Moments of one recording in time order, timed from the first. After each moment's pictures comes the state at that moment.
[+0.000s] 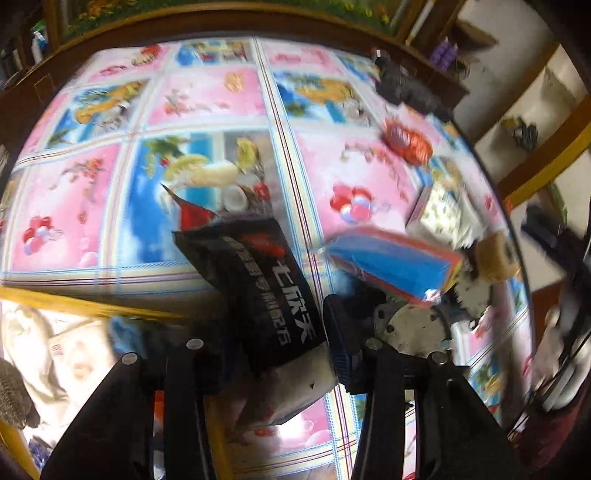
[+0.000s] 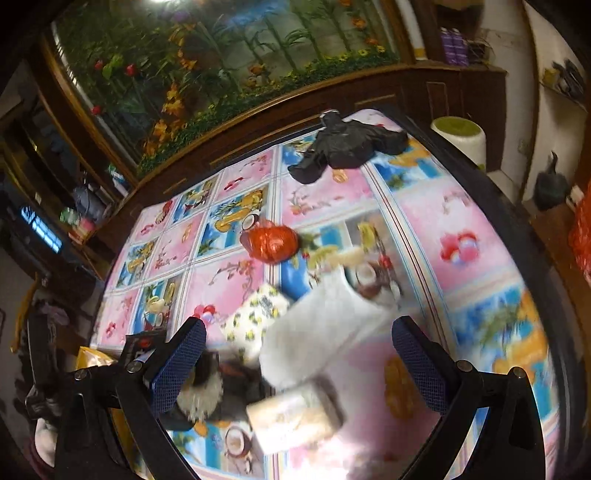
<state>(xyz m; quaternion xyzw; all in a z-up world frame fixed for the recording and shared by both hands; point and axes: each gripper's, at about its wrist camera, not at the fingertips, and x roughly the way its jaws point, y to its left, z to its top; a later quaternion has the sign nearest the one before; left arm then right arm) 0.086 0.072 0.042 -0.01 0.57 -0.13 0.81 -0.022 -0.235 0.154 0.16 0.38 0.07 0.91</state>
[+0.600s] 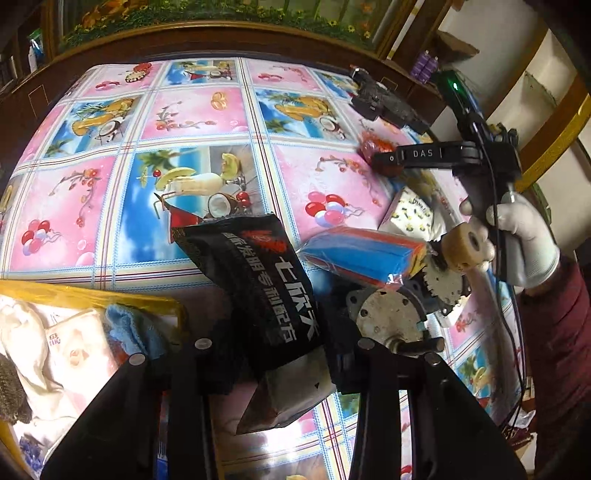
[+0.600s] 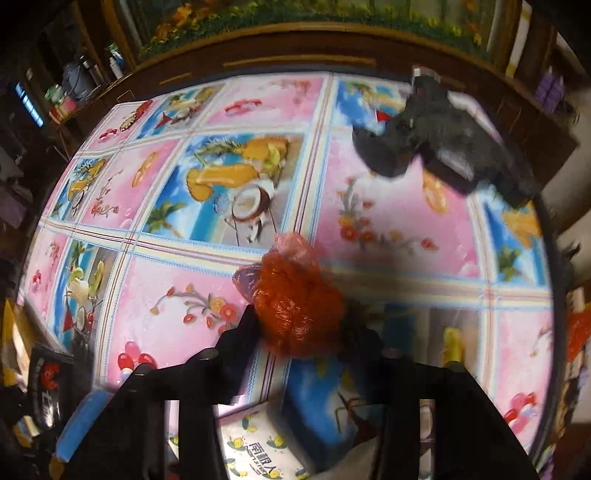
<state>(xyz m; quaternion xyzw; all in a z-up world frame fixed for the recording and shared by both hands) 0.062 0.081 0.064 -0.05 0.52 -0.16 0.84 0.162 -0.148 0.109 -0.01 0.52 0.10 0.85</state>
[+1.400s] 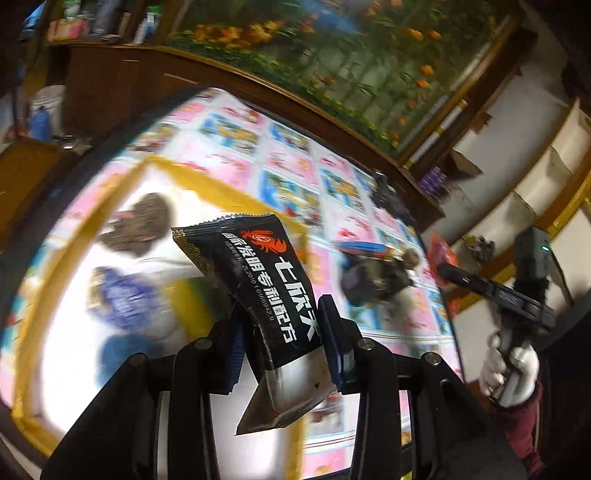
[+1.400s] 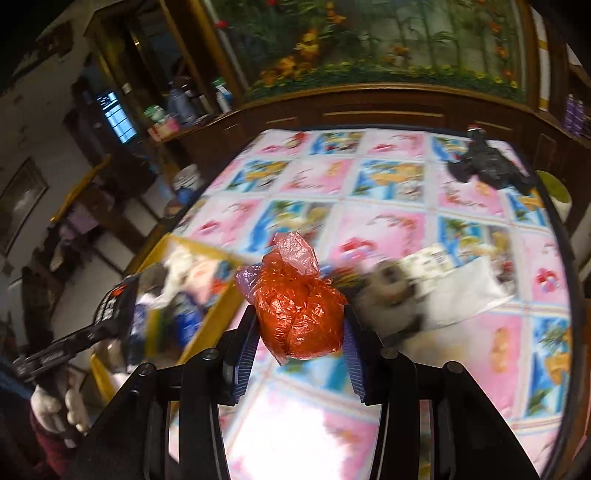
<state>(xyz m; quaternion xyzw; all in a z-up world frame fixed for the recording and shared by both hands) -0.116 0.237 0.105 -0.23 0.40 -0.09 0.88 -0.111 -0.097 0.196 0.02 0.41 0.25 0.88</state>
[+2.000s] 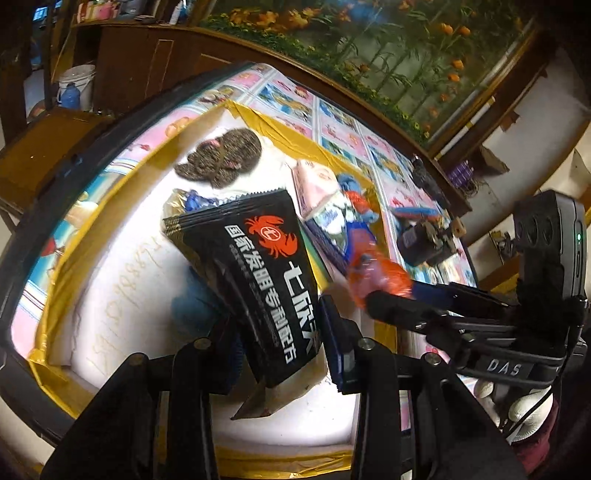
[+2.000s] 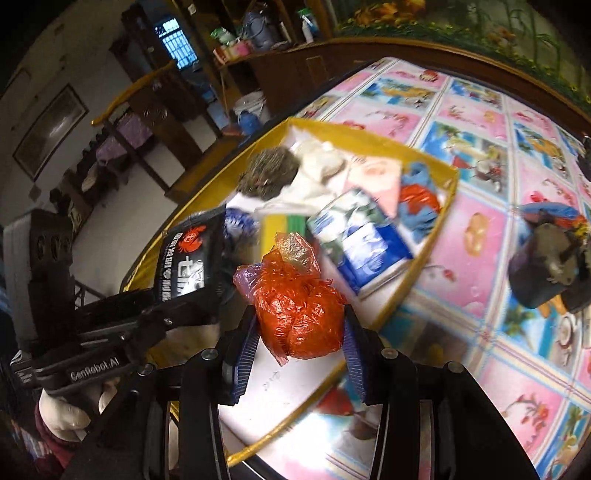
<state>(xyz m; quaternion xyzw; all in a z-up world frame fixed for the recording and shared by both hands) -0.147 0.263 0.049 -0.23 0.44 -0.07 0.87 -0.147 0.088 0.114 -0.07 0.48 0.34 0.81</state>
